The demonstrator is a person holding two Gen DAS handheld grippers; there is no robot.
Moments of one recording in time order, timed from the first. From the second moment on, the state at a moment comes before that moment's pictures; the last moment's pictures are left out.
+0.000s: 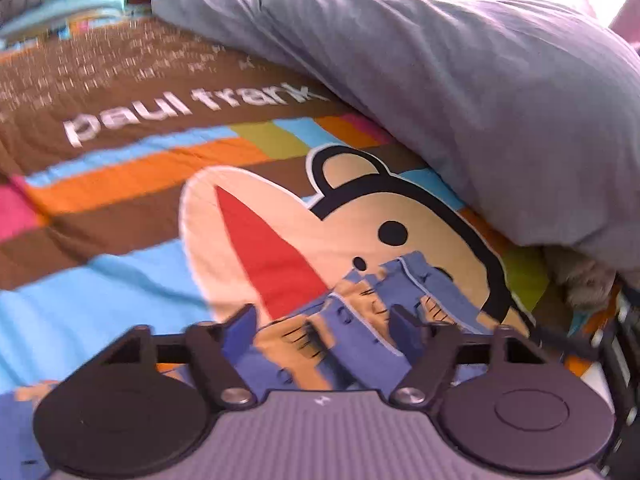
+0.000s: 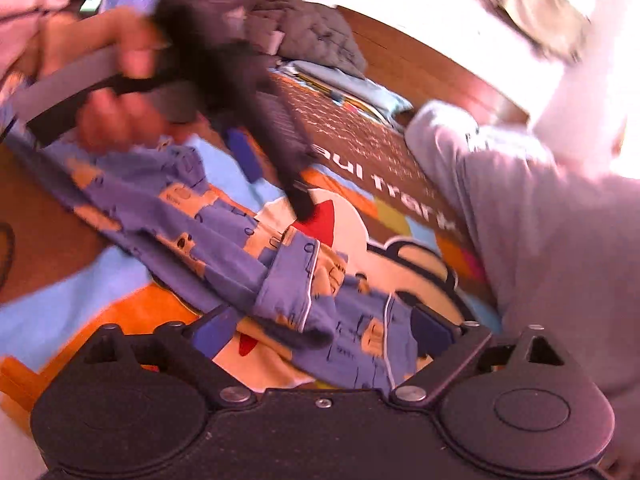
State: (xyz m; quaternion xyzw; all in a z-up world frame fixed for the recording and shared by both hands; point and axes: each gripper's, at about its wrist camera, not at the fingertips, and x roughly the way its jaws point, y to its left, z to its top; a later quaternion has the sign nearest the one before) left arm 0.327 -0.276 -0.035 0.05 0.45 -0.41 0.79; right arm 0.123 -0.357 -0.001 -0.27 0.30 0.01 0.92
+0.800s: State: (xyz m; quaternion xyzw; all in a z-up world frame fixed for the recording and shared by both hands) left arm 0.326 -0.356 -0.023 -0.02 0.50 -0.41 0.76; right arm 0.121 -0.490 -0.012 0.25 0.35 -0.10 0.90
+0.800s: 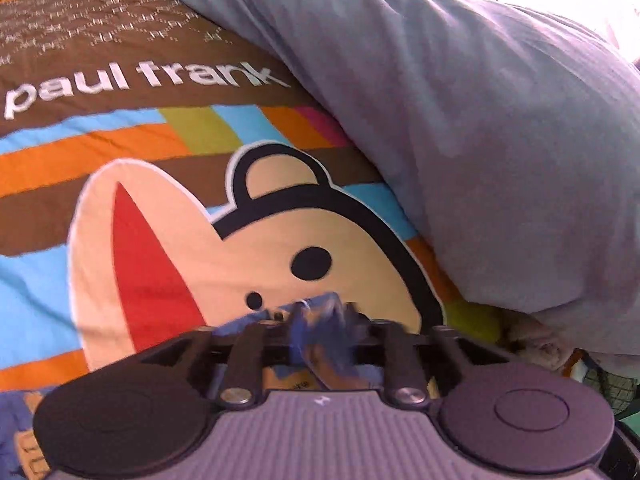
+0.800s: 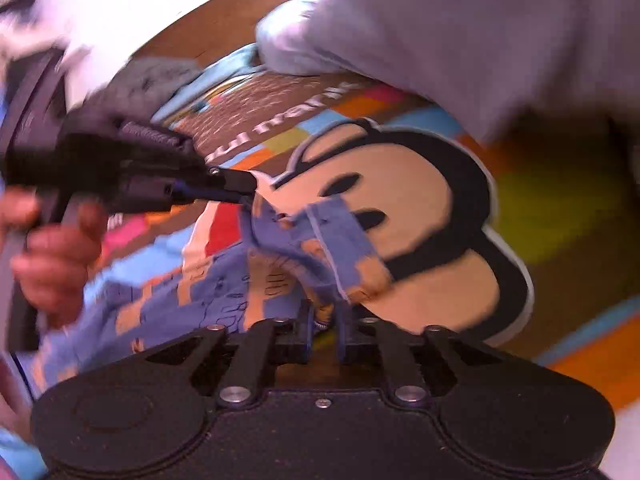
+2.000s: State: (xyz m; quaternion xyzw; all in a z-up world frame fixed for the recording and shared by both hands) left arm 0.324 -0.425 -0.037 0.07 0.61 -0.28 0.74; right arm 0.130 -0.497 -0.023 0.29 0.34 -0.10 0.89
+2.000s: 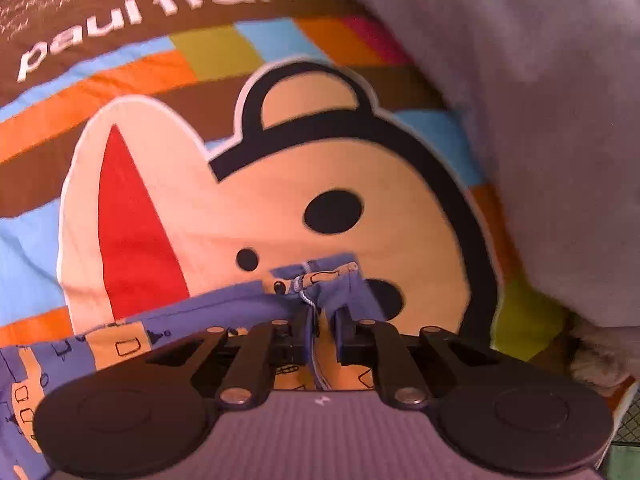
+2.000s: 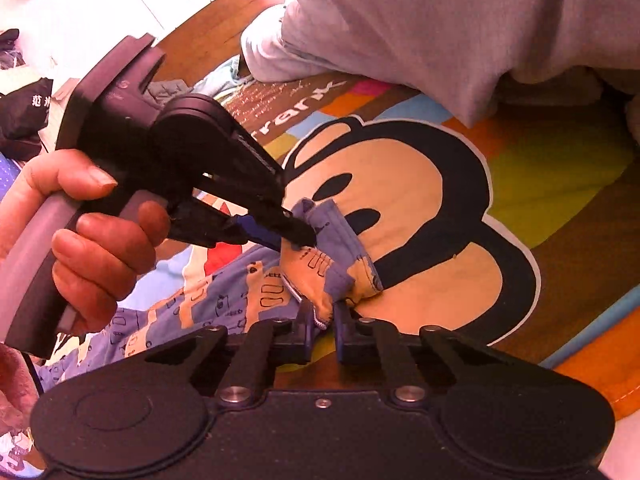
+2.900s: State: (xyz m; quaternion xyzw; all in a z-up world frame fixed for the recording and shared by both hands) left arm 0.326 -0.220 0.001 0.02 0.50 -0.29 0.82; right arm 0.114 -0.521 -0.027 0.36 0.31 -0.15 0.86
